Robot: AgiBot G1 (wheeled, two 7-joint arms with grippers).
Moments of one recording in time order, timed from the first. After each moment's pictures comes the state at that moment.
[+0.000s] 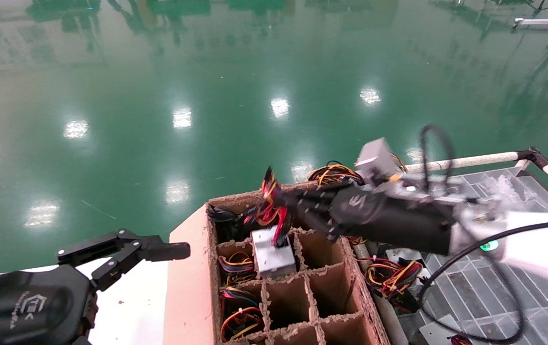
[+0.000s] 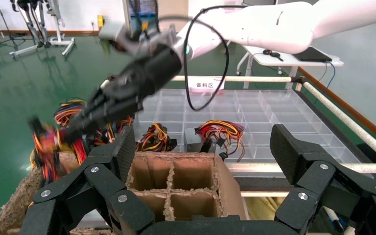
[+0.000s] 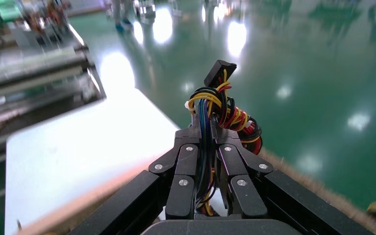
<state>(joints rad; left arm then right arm) -1.08 0.61 0.29 -1.28 0.73 1.49 -0.18 1.43 -0.98 -0.43 0.70 -1.12 -1.32 0.08</state>
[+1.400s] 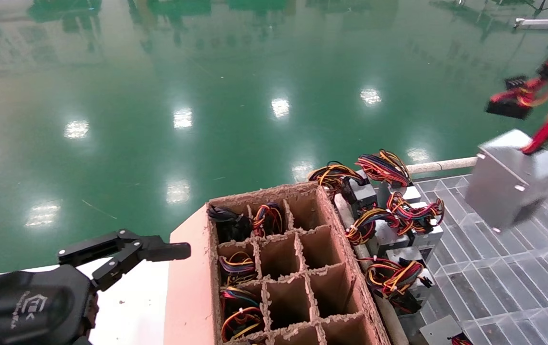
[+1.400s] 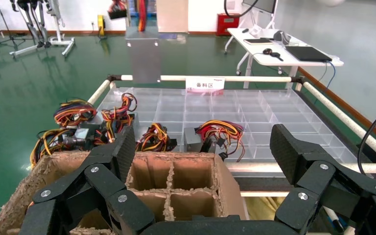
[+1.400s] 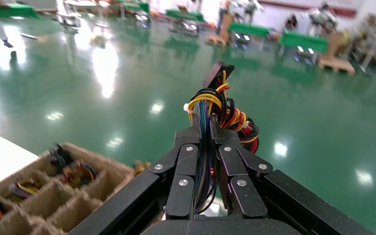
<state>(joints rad) -1.08 0.61 0.29 -1.28 0.72 1.49 -0.18 1.41 -0.40 -0.17 0.69 -0.91 -1.40 0.15</state>
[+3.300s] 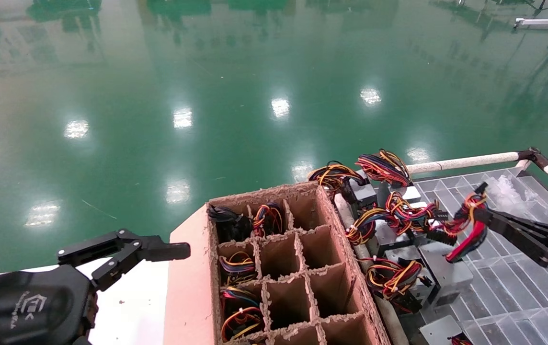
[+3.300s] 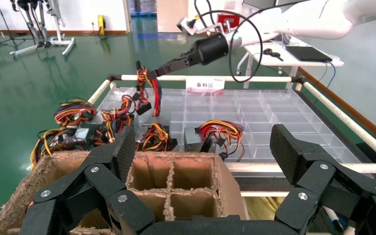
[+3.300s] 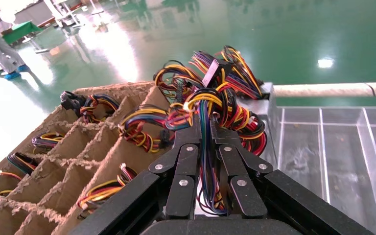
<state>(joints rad) -1.08 0.61 0.29 -1.28 0.72 1.49 -0.18 1.03 -0.55 -0.16 0.54 -0.82 -1.32 0.11</state>
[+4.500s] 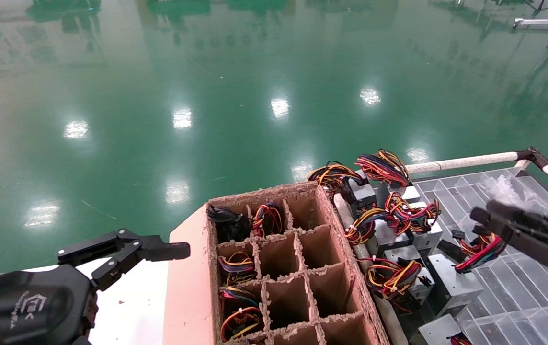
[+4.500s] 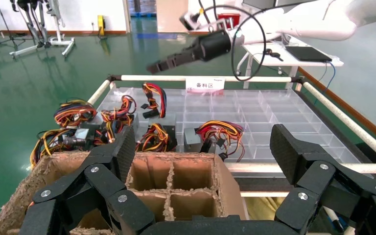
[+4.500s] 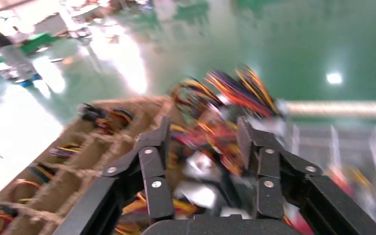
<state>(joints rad) -1.08 0.61 0.29 -1.28 0.72 1.49 -0.18 0.96 -0.55 -0.13 0.61 -0.77 -1.32 0.11</state>
